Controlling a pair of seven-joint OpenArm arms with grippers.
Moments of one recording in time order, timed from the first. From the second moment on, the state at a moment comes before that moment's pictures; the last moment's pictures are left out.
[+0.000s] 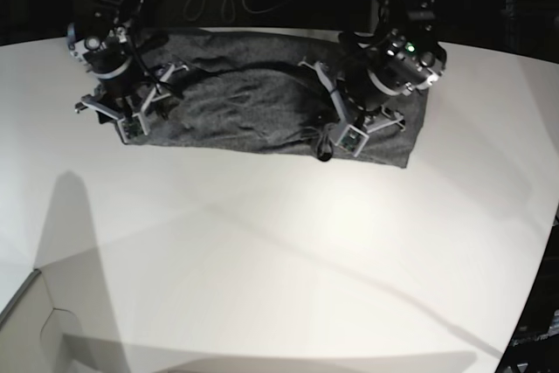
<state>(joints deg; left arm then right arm) 14.2 6.4 -5.8 104.7 -2.7 -39.8 46.7 -16.5 -8.2 24.5 104.8 -18.9 40.1 -28.9</state>
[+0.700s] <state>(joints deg) 13.5 7.2 -5.8 104.3 -2.5 -39.8 46.7 -16.6 -8.2 24.5 104.8 -18.9 40.1 -28.9</state>
